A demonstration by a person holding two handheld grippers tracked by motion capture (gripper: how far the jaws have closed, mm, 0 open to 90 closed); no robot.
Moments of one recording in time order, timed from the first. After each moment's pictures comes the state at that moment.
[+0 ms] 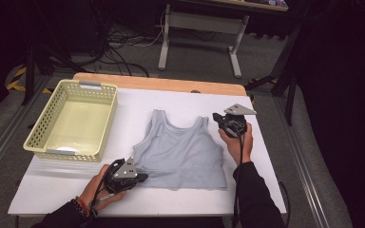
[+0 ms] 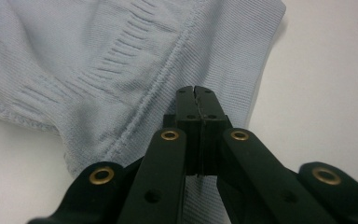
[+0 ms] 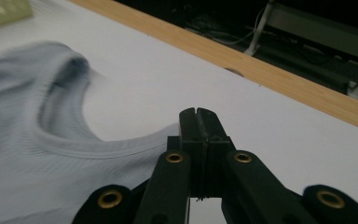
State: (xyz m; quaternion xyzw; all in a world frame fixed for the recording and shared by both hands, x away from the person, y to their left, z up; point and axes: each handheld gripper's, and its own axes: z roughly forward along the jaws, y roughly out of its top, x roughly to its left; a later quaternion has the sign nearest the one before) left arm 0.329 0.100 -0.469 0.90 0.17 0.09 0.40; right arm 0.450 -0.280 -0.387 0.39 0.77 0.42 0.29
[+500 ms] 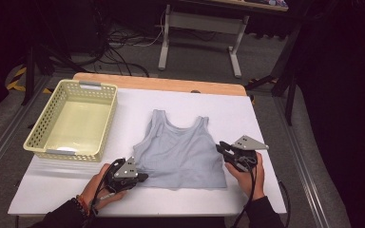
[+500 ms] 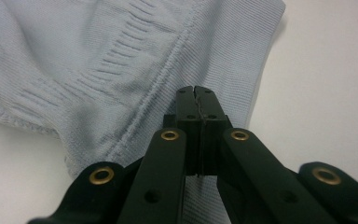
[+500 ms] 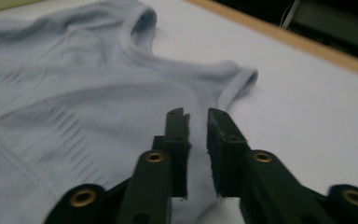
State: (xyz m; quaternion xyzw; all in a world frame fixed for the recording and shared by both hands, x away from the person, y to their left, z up) left arm 0.331 0.099 -0.468 0.90 0.15 0.09 0.40; right arm 0.362 -0.296 -0.413 0.37 0.79 0.41 0.26
